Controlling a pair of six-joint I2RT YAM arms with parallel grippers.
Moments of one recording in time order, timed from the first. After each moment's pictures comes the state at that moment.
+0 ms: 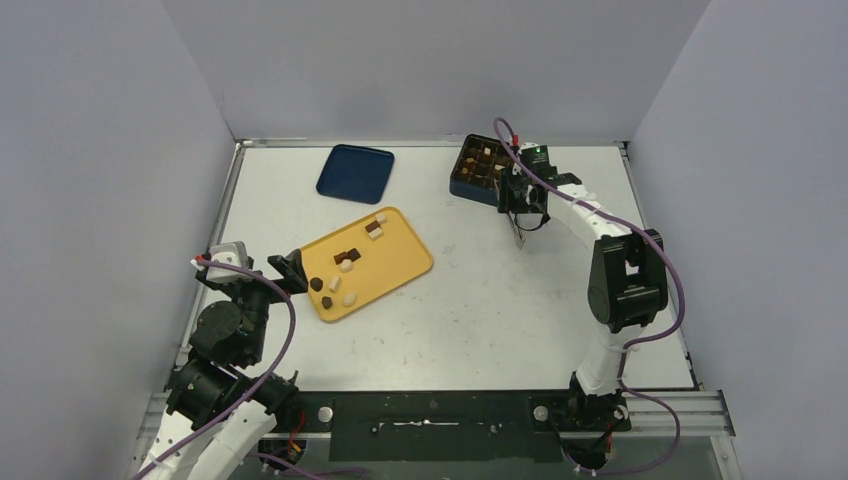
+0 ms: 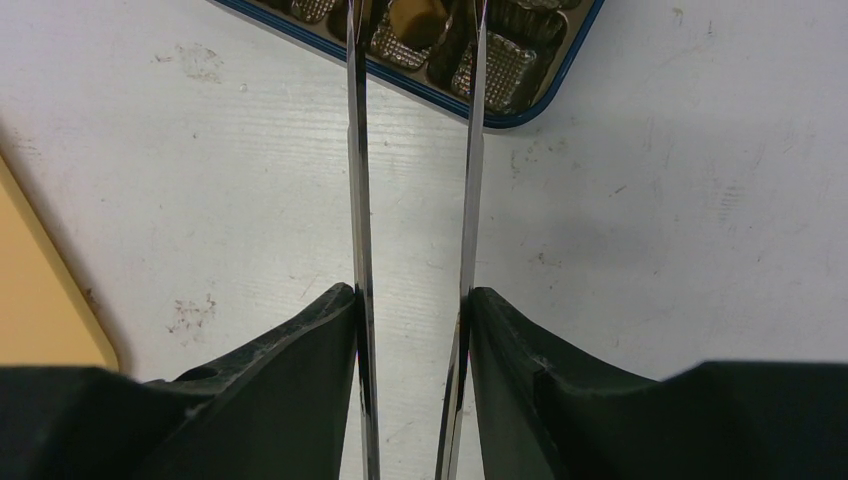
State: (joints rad) left arm -0.51 0.29 0.65 -0.37 -0.56 -0.24; right arm 0.23 1.86 1.43 -0.44 -0.03 0.17
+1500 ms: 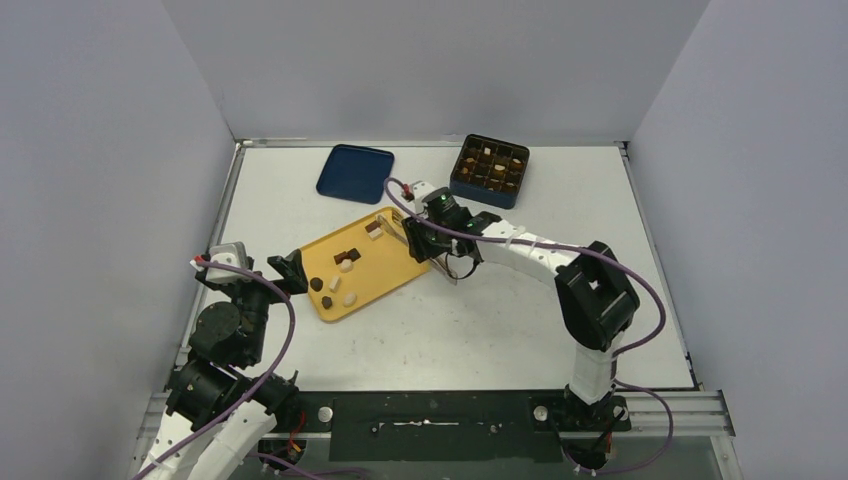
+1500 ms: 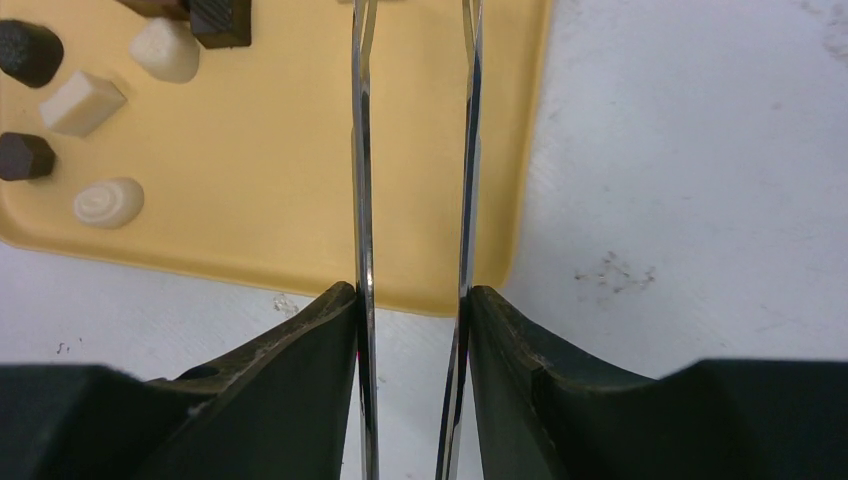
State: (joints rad) left arm -0.51 0.29 0.65 -0.37 -0.55 -0.24; right arm 0.70 1.81 1.33 -0.28 -0.08 0.13
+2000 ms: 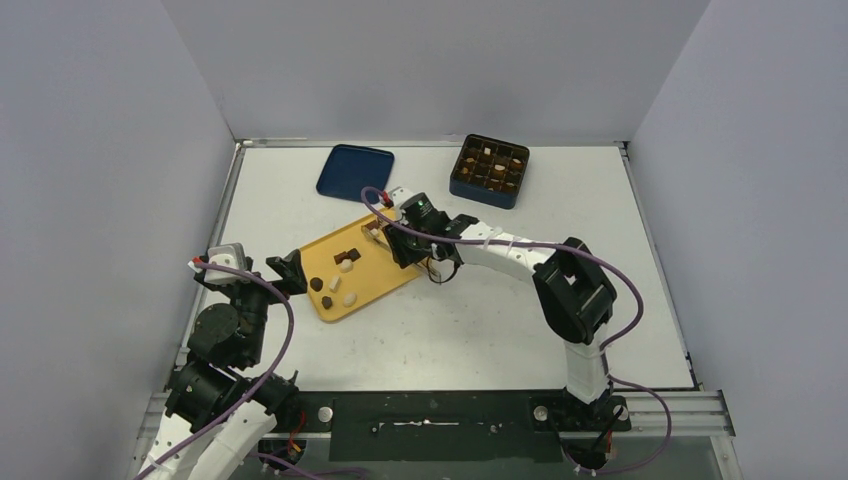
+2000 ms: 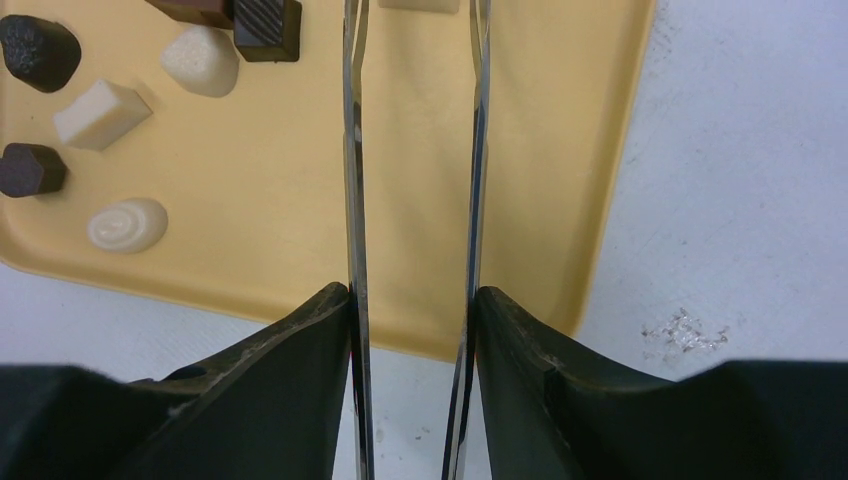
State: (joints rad) left arm -0.51 0.28 0.65 -0.37 -0.55 -0.24; right arm 0.80 1.95 1.42 -0.29 -0.04 0.13
